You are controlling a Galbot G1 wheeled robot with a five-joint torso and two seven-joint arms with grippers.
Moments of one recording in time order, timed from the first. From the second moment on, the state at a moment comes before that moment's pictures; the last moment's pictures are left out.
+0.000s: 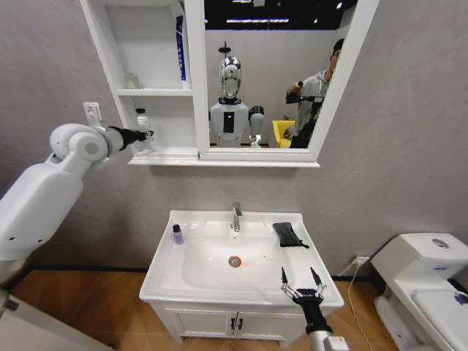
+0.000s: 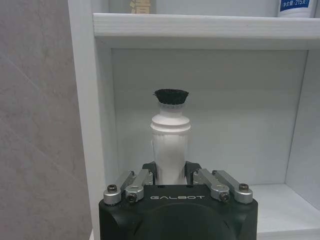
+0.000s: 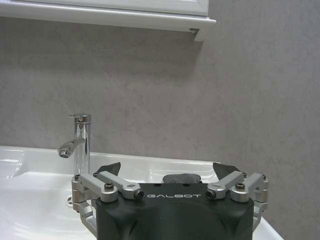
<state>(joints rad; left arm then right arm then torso) -0.10 -0.72 0.06 -1.61 -1.29 0.74 -0.38 -1.74 1.47 0.60 2.03 0.05 0.32 0.06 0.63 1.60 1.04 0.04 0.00</state>
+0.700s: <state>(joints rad) -0.08 -0.75 0.04 -1.58 -1.28 0.73 -0.36 -1.73 1.47 0.59 2.04 0.05 0.29 0.06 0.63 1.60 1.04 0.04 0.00</state>
